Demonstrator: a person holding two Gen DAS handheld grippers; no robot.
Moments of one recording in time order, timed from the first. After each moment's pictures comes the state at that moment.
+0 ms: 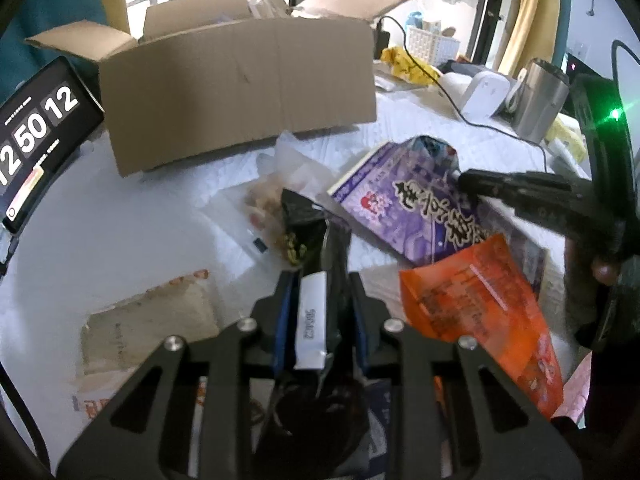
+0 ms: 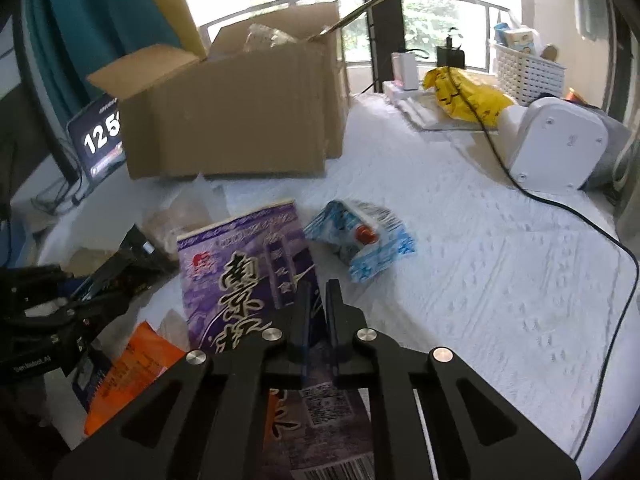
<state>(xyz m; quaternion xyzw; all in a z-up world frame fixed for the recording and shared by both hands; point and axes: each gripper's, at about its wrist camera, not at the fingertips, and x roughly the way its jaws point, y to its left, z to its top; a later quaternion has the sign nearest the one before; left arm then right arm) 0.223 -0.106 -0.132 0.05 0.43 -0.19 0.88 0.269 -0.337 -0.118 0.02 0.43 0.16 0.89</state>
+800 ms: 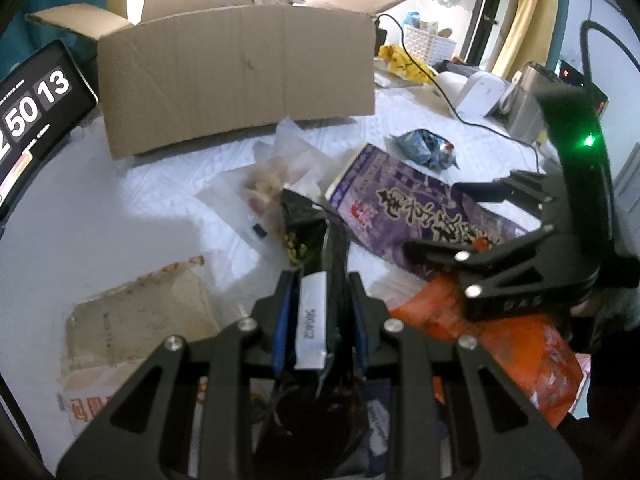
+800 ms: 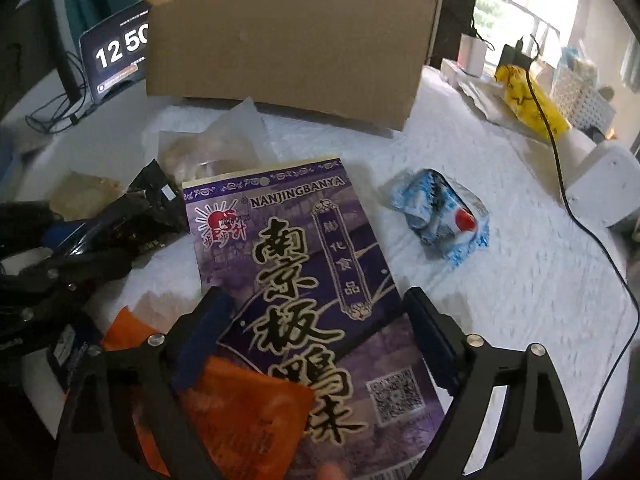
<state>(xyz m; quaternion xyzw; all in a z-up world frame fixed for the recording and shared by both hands) 0.224 -0.099 -0.139 0.03 0.43 -0.21 0.88 0.270 -0.269 -0.140 -0.09 0.48 0.19 0.85</state>
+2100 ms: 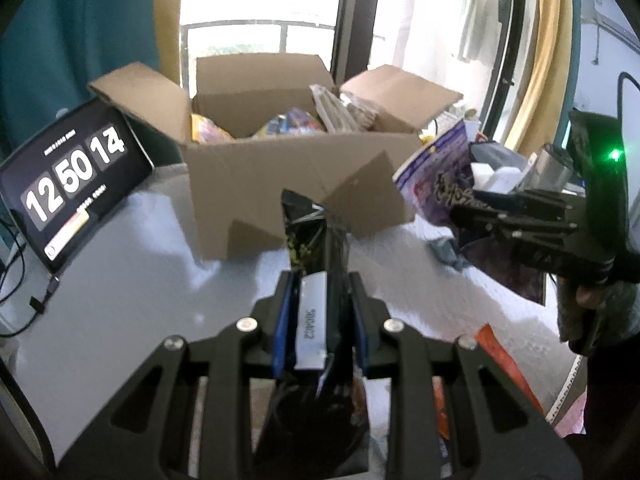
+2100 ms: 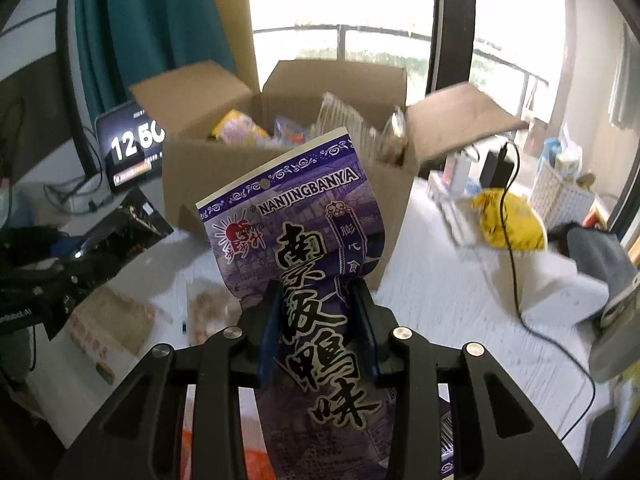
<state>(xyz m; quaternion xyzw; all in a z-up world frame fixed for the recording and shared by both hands) 0.246 -0.044 -0.058 0.00 0.35 -0.17 0.92 0.302 -0.271 -0.044 -0.07 0.36 0.20 0.91</state>
